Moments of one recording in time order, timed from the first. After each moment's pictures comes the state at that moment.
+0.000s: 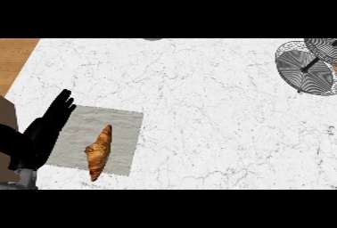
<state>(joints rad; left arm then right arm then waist) -0.02 0.47 -0.14 -1.63 0.33 0.13 0.16 -0.53 -1.20 -0.33 -0.25 0.24 0.12 -0.91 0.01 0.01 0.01</state>
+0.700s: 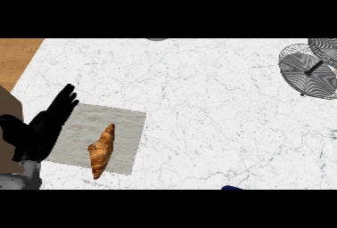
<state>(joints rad) -0.07 0.46 -0.14 -1.59 0.31 0.11 0.18 -0.78 -1.13 -0.24 -0.34 0.31 0.22 -0.71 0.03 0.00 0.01</state>
